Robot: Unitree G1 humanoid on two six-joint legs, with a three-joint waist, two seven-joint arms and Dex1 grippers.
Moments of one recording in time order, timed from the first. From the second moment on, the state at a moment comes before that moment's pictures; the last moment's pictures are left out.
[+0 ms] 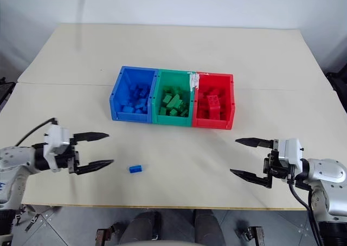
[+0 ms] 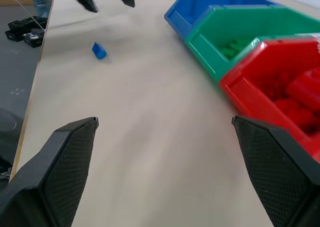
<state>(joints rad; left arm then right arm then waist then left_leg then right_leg) -0.08 0.81 0.17 -0.11 -0.43 0.17 -1.20 0.03 -0.76 -0.28 -0.03 0.60 -0.07 1.43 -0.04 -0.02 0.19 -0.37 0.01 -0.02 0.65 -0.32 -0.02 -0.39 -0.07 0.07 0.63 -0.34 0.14</state>
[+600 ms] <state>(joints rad) -0.16 0.70 -0.11 -0.14 -0.25 0.23 -1.07 0.13 -0.75 -0.29 -0.19 0.61 -0.06 1.38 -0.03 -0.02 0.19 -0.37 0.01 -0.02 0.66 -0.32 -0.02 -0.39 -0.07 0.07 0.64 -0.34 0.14</state>
